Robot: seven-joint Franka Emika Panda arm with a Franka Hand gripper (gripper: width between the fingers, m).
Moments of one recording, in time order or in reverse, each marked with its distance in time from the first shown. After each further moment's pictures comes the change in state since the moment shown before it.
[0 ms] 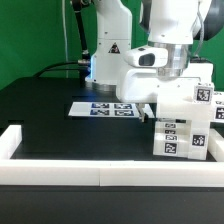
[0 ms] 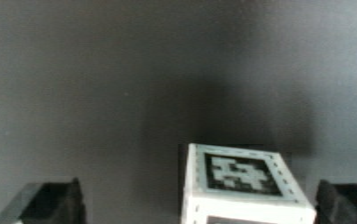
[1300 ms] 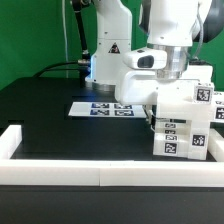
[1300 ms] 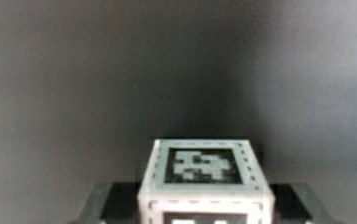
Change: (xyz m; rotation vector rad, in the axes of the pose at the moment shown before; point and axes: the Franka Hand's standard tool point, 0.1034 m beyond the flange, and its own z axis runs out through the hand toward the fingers) arm -0.003 0.010 -0.001 -0.004 -0.001 0.005
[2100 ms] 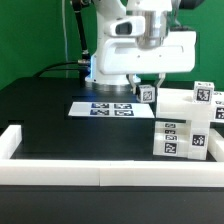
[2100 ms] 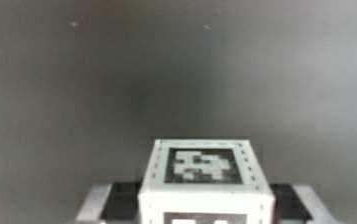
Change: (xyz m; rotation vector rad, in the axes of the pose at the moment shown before) arm -0.008 0.021 -0.083 0.078 -0.008 0.014
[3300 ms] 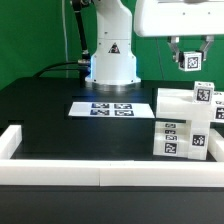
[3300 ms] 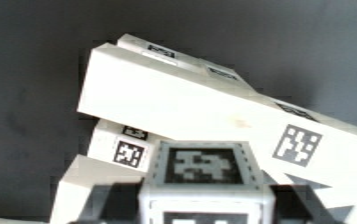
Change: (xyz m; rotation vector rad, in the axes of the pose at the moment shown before) arm 0.079 -0.043 -0.056 0.002 0.030 0.058
